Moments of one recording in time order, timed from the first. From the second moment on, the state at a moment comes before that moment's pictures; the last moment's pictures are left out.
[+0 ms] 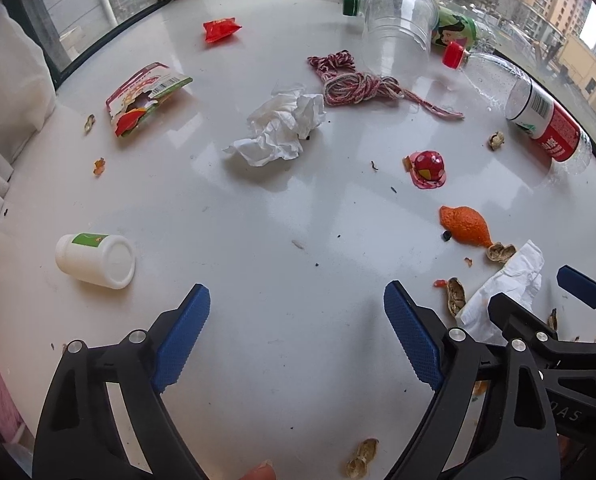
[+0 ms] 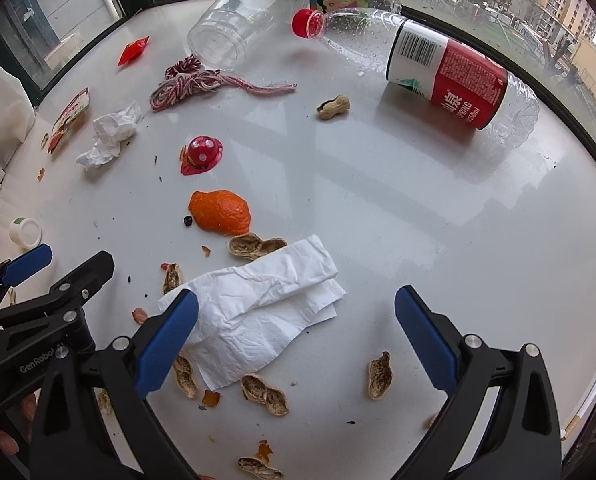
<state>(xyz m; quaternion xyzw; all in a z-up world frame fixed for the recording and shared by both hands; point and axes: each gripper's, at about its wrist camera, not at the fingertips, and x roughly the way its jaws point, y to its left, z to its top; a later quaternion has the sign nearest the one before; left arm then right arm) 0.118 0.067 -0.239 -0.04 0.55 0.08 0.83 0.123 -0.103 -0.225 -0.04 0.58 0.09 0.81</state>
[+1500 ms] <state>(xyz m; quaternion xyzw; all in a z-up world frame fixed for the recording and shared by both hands) 0.109 0.018 -0.220 -0.09 0.54 -0.11 0.83 0.105 -0.091 -0.197 -0.03 0.56 0.20 0.81</state>
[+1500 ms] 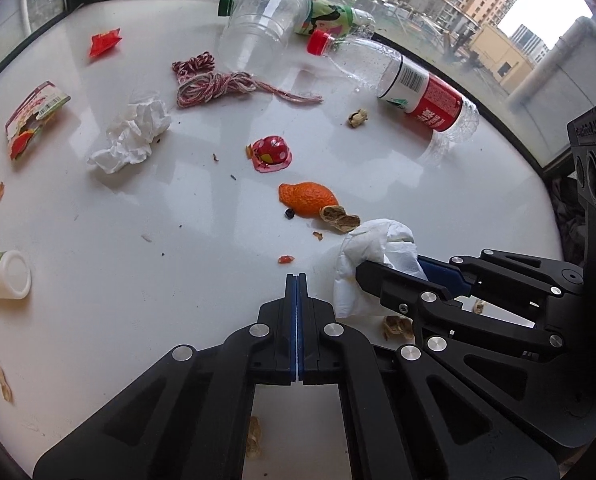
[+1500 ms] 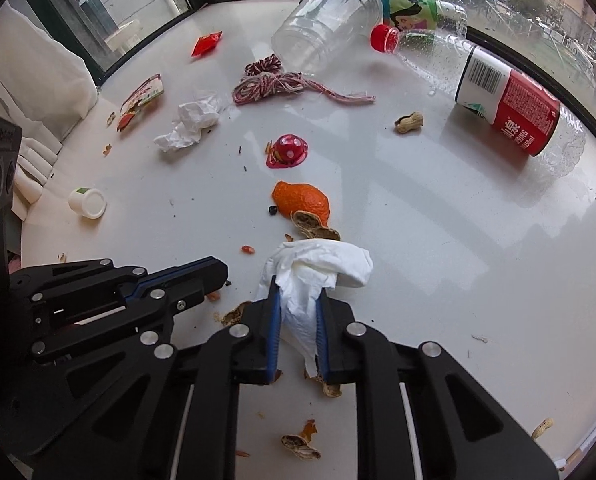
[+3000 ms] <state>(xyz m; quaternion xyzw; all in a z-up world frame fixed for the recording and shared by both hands) -0.154 0.072 -0.058 -0.12 0.38 0.02 0.92 -0.122 -0.021 -0.037 -0.13 0.38 0.37 0.84</state>
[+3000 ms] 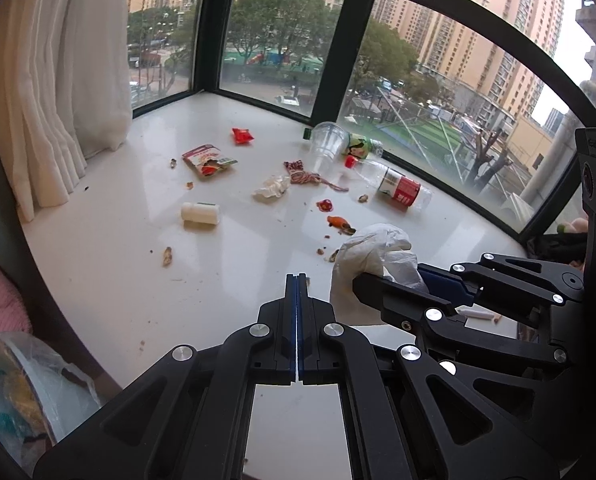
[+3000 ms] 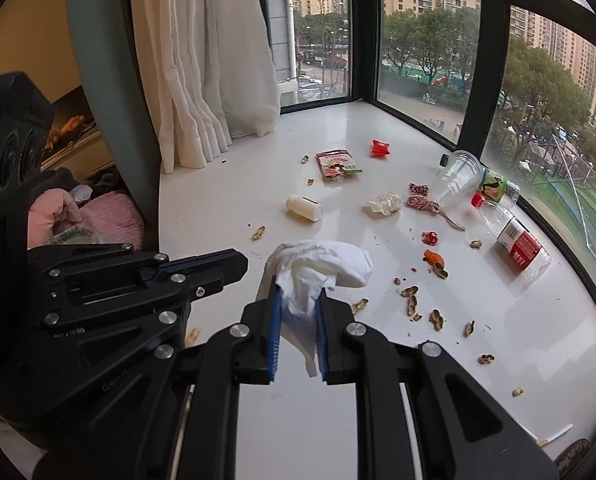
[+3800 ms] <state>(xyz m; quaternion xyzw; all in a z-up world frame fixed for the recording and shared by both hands) -0.288 0.213 -0.058 -0.21 0.34 0.28 0.88 -0.212 0.143 -0.040 -0.22 0.33 0.58 0.71</state>
